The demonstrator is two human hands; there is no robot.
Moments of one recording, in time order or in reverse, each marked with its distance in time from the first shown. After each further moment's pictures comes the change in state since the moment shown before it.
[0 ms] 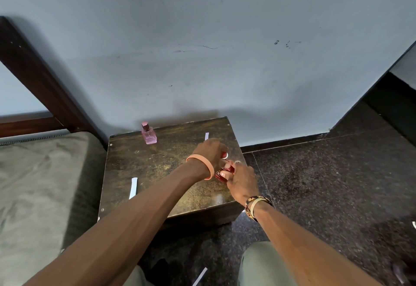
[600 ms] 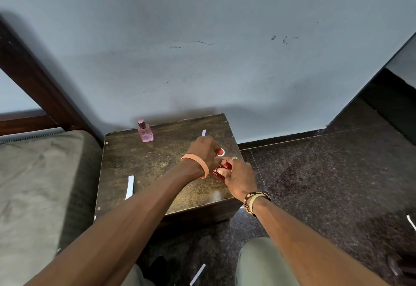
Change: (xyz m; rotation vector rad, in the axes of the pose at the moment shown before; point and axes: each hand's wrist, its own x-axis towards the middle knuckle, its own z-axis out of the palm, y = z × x) left_hand 0.000 -0.007 0.008 -0.049 0.074 -0.055; right_hand 0.003 0.004 -0.001 0.030 -0.013 -0.058
